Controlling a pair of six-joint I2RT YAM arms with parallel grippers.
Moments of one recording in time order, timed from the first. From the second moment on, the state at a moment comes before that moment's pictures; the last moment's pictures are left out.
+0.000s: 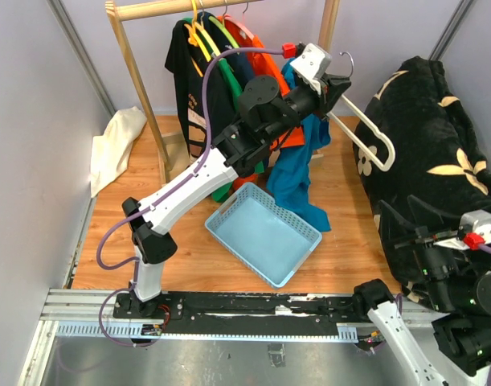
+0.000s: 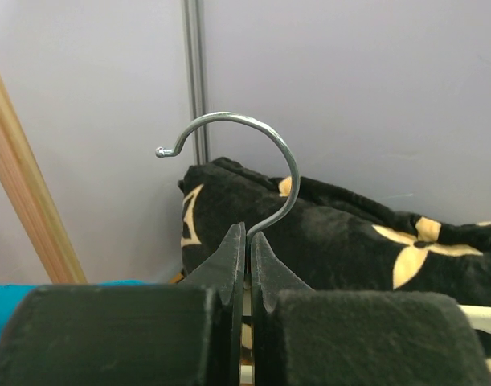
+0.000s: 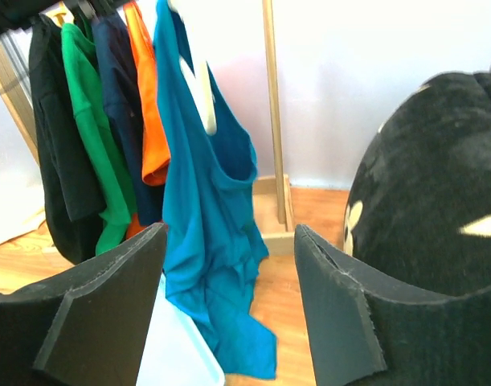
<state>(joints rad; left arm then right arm) -0.96 1.94 2.27 0.02 -0.01 -0.01 0.35 0.15 0.99 -0.58 0.11 0.11</state>
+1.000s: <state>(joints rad) -0.96 1.87 2.13 -0.02 0.05 -0.03 0.35 0.52 1.04 -0.19 0.02 0.08</state>
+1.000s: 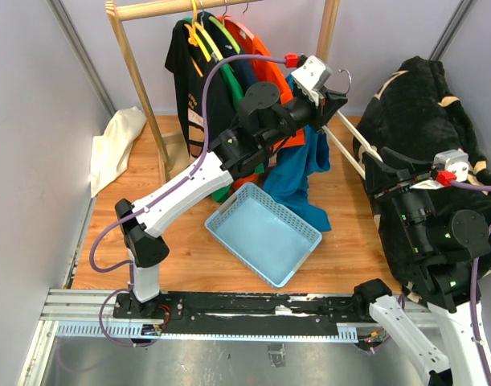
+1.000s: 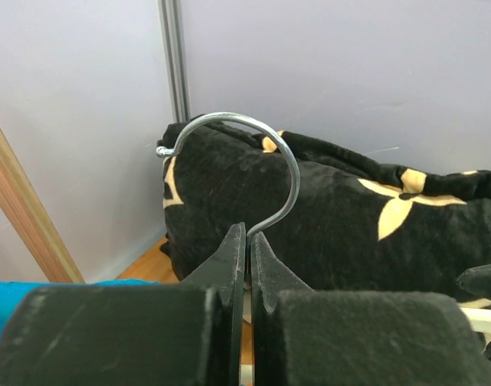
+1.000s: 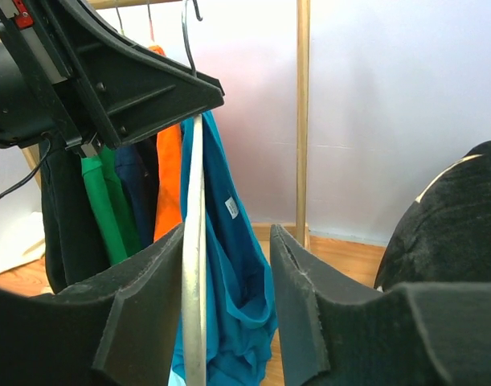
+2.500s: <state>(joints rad) -0.96 1.78 1.96 -0.01 0.05 -0.01 0.35 0.46 1.00 -0.20 0.05 0.02</state>
